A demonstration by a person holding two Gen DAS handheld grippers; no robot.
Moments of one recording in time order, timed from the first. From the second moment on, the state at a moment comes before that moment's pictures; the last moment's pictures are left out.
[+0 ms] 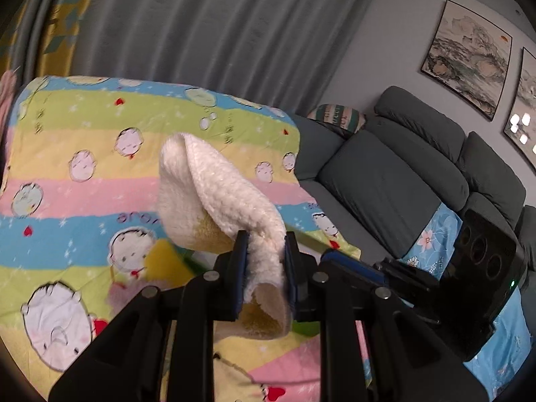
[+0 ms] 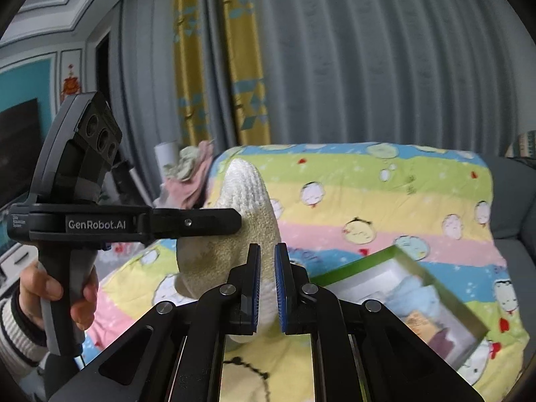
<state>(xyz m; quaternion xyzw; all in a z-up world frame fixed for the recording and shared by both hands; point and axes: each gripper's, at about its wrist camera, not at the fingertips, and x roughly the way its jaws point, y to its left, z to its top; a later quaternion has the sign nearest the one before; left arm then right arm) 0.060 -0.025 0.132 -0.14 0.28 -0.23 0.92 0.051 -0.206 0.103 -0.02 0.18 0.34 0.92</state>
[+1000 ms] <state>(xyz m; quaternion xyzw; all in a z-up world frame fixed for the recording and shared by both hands) 0.103 -0.124 0.142 -0.05 0.29 -0.26 0.92 0.113 -0.274 0.089 0.06 0.20 0.29 0.93</state>
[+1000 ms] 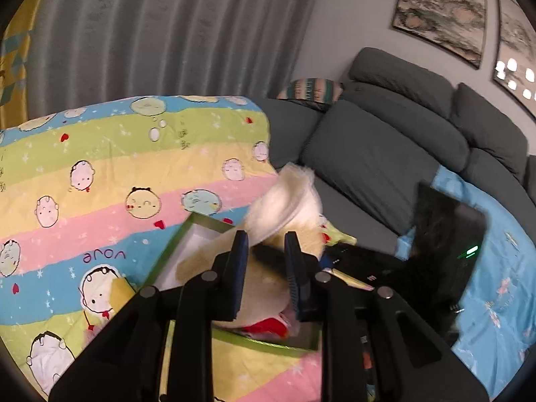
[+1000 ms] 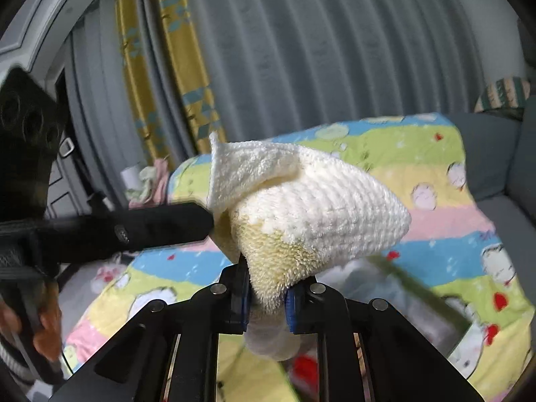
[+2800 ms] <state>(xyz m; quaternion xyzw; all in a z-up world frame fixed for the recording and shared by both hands) 0.016 0.078 -0.060 -0.19 0.41 -0.06 0.89 0.057 -0.133 -0.063 -0.02 0.39 0.37 0.84</state>
